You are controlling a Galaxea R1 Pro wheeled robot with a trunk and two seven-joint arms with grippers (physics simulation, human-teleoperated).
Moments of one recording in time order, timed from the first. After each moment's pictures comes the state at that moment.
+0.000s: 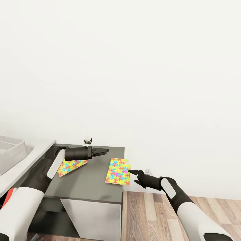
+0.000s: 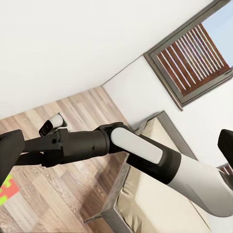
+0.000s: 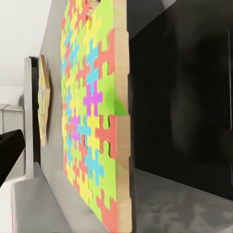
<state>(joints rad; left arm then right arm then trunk) -0.78 0.20 -0.17 -1.12 0.54 1.04 -1.07 -0.71 0.02 -0.05 -0.50 -0.68 0.73 0.51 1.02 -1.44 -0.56</state>
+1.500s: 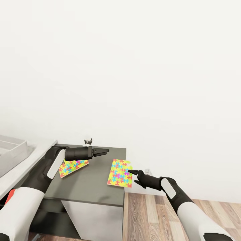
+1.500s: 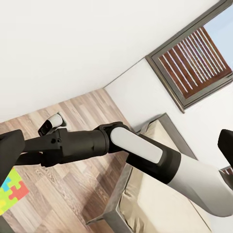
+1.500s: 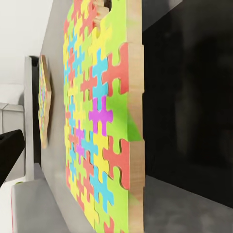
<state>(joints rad) -0.78 0.19 -0.17 -1.12 0.54 1.04 -1.07 -0.71 0.02 -0.05 -0.50 -0.68 0.73 0.51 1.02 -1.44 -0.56</state>
